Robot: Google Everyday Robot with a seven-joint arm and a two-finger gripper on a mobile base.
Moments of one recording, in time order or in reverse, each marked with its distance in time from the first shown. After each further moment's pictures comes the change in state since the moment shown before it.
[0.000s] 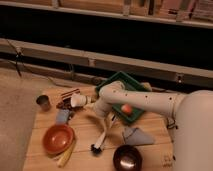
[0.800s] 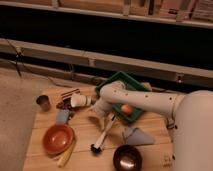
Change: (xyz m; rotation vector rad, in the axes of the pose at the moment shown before) arm 0.001 0.001 0.000 -0.004 -0.004 0.002
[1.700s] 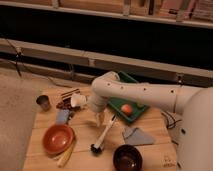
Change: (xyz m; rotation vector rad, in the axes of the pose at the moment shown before) arm -0.049 -0.018 -0.050 -0.041 0.071 0.024
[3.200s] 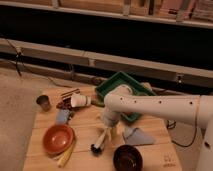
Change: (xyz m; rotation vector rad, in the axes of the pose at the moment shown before) arm 0.024 0.100 0.001 -0.051 0.029 0.202
